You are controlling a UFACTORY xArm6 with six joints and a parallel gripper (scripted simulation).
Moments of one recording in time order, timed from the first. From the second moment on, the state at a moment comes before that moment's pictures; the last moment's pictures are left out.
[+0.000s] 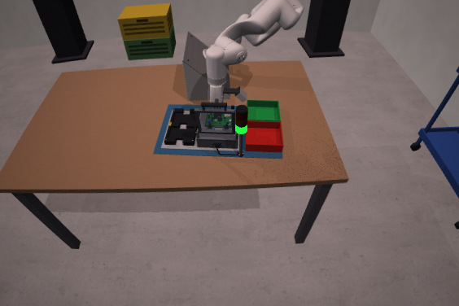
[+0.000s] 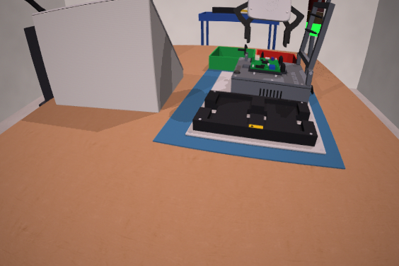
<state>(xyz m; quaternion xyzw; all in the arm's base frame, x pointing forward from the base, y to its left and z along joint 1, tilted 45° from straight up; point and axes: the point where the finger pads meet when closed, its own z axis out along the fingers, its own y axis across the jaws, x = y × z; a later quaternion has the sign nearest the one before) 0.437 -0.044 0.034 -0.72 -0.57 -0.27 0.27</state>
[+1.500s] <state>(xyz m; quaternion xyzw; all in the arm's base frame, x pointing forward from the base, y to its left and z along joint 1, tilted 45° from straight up) 0.443 -0.008 -0.003 -0.72 -0.57 -0.27 0.27</state>
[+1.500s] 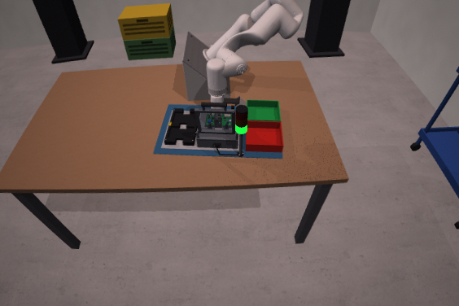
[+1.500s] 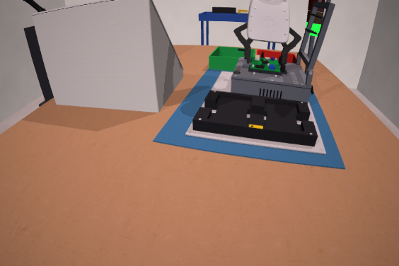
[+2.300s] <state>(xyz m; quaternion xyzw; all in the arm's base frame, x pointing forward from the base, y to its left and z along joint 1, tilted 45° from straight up) 0.443 -0.008 -0.003 -0.72 -0.57 -0.27 0.27</state>
